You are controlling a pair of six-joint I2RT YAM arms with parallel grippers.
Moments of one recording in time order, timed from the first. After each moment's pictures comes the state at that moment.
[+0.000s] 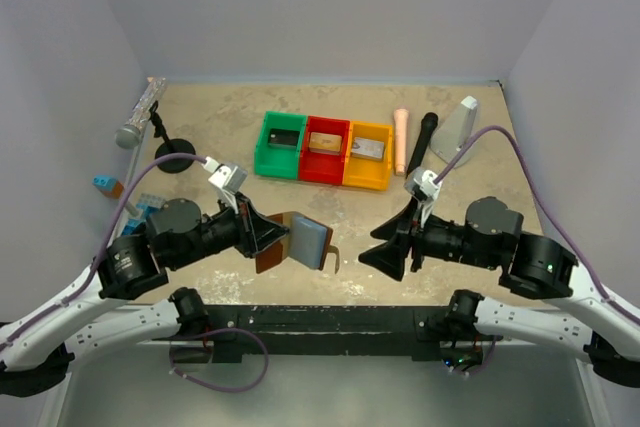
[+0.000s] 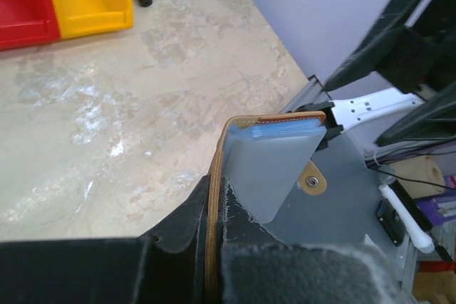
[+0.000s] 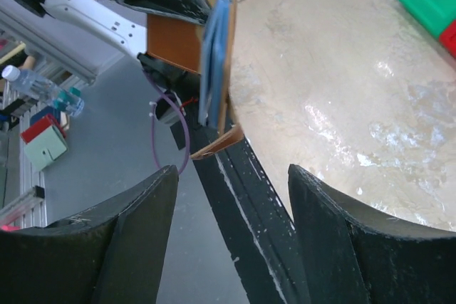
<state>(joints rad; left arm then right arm) -1.02 0.63 0.94 -0.56 -0.01 -0.64 1.09 0.66 1.02 -0.62 -0.12 0.40</state>
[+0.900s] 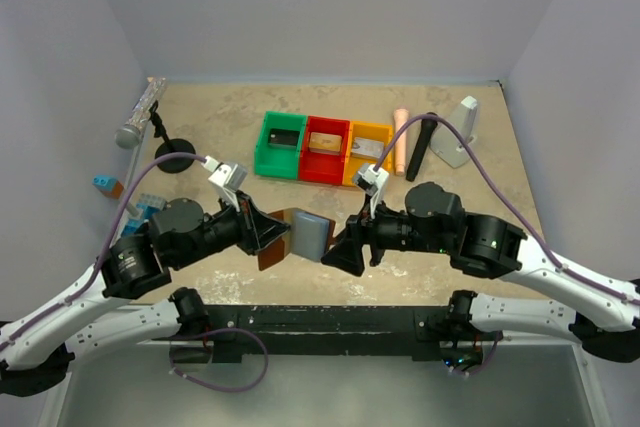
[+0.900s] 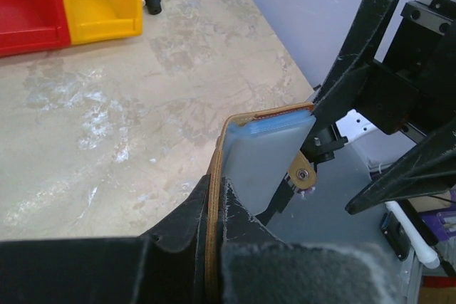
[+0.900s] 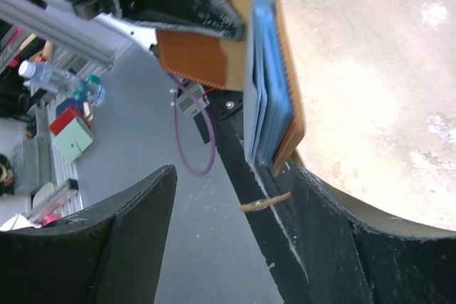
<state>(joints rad) -1.02 0.64 0.94 -0.55 -0.07 -0.65 1.15 0.91 1.10 -0.55 -0.16 0.51</state>
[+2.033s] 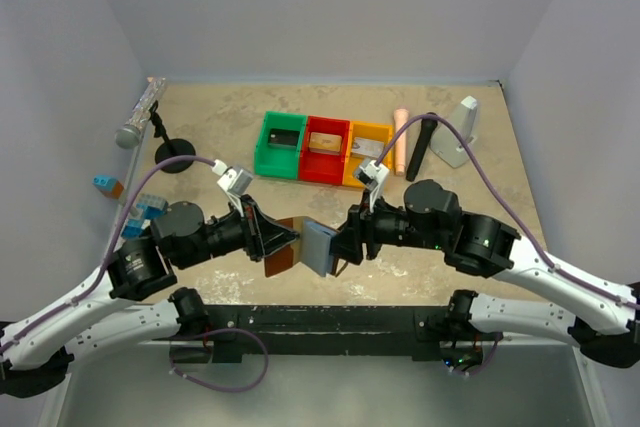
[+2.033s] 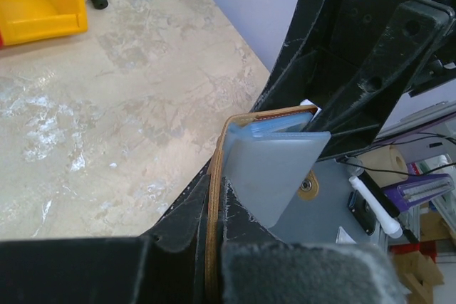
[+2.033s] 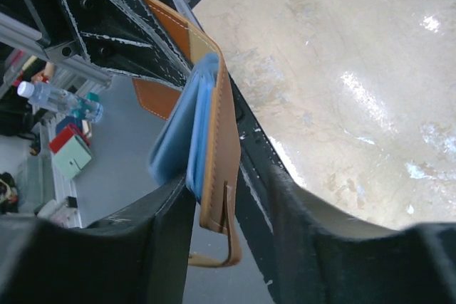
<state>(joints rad) -1.02 0.62 0.86 -0.42 0.07 -0.68 1.10 0.90 1.05 -0.47 -0.16 0.53</state>
